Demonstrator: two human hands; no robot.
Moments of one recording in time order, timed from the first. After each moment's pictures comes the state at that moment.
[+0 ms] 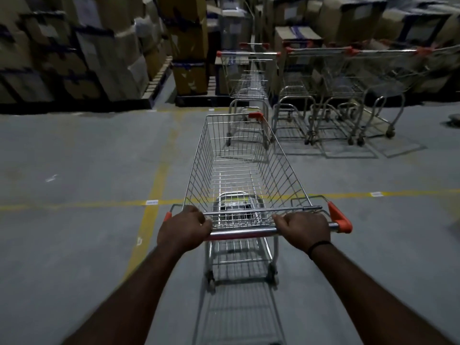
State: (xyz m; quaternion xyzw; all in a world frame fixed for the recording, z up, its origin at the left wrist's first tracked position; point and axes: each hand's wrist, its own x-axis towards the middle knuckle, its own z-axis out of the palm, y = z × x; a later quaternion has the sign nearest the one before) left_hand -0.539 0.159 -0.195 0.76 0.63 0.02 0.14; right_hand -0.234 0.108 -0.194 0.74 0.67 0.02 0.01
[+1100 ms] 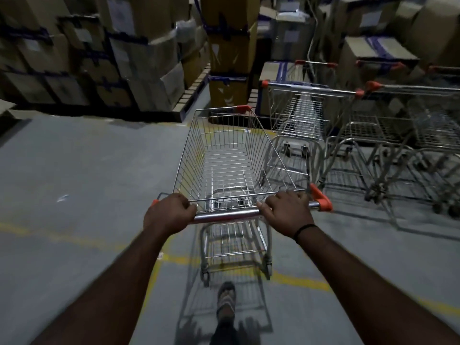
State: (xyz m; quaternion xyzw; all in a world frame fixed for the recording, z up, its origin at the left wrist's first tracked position) left_hand -0.560 0.734 -0.177 0.64 0.76 0.06 0.10; right_hand -0.250 0.754 -0.196 0.63 0.78 0.00 -0.03
